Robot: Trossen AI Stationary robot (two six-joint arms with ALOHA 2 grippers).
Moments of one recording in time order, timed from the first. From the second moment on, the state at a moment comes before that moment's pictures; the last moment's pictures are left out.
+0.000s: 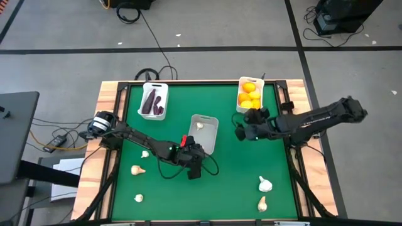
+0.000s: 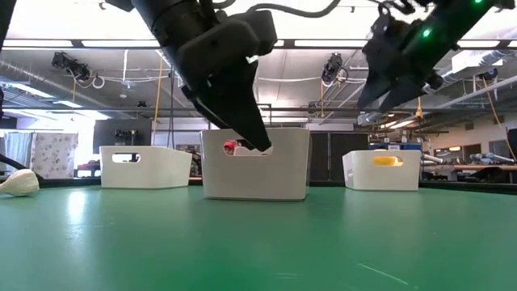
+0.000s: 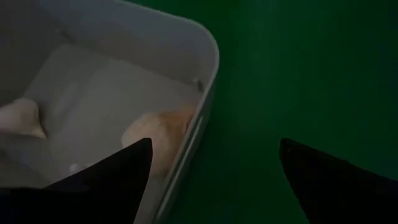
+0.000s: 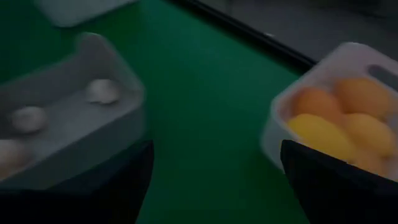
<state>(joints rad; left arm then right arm) -0.31 1.84 1.22 -0.37 -0.39 -0.39 0.15 1.16 0.76 -0.63 0.76 0.81</state>
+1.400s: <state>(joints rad) -0.51 1.40 0.89 -1.14 -0.34 -1.23 0.46 1.34 0.76 -0.43 0.79 0.87</state>
